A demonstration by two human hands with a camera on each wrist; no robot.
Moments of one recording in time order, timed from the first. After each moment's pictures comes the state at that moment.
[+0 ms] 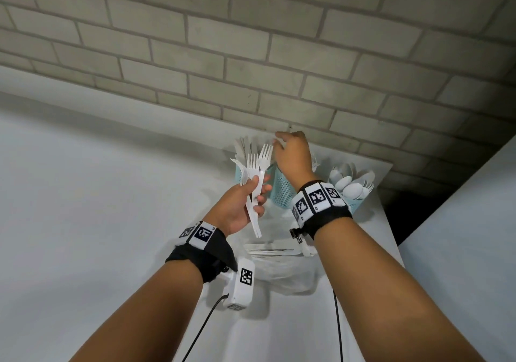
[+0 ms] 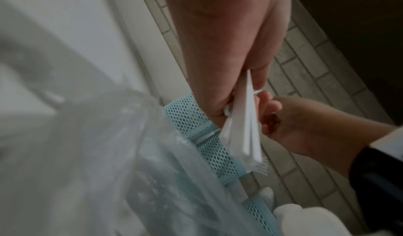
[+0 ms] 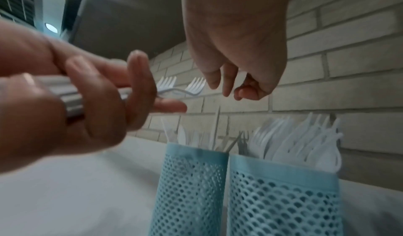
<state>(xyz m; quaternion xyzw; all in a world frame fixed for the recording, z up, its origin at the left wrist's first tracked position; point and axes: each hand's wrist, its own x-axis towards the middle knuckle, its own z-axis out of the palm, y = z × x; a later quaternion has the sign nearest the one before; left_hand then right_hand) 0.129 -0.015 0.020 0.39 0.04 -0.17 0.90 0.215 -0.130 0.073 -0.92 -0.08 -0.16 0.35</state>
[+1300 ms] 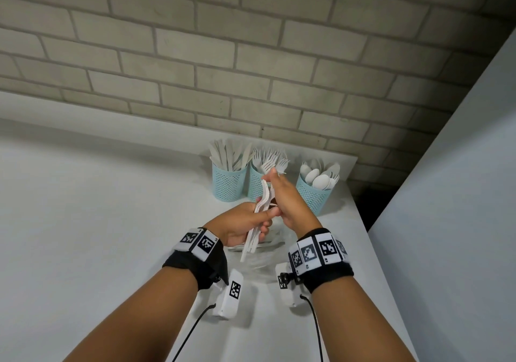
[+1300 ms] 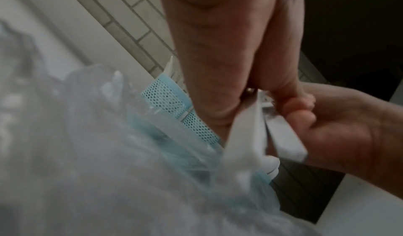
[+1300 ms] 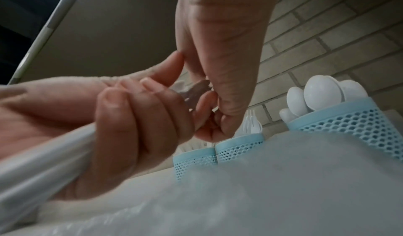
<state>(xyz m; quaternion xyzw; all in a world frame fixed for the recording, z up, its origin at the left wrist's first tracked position) 0.094 -0.057 0.025 0.57 -0.06 -0.31 0.76 0.118 -0.169 0.054 -0.75 0.03 0.06 0.66</state>
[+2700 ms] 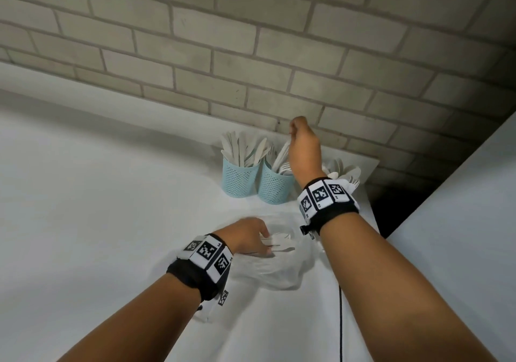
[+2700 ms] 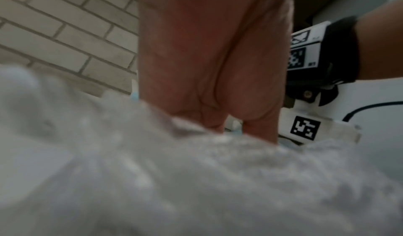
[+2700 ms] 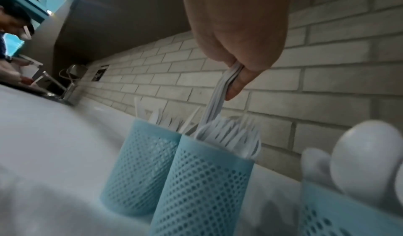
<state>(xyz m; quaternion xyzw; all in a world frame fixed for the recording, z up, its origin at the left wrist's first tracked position) 0.105 -0.052 -0.005 0.93 -0.09 -0.24 0.28 0.212 -0.170 0.082 -0.90 -0.10 -0.28 0.32</state>
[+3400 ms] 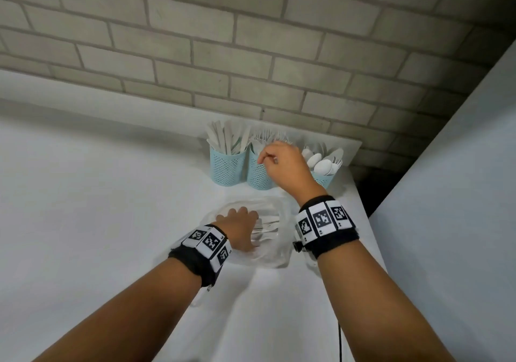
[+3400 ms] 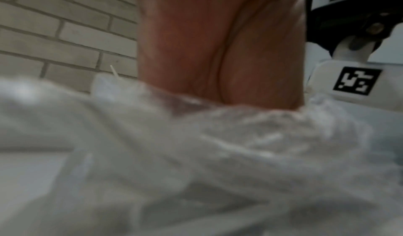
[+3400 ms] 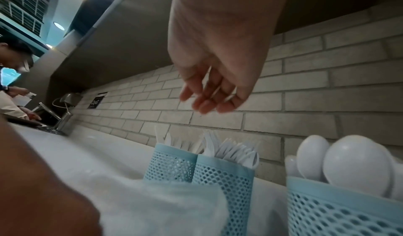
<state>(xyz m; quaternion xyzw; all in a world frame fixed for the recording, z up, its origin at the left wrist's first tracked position) 0.088 -0.061 -0.016 0.96 -0.16 -0.20 0.09 0.141 -0.181 0.072 -0.93 -0.18 -0.14 0.29</state>
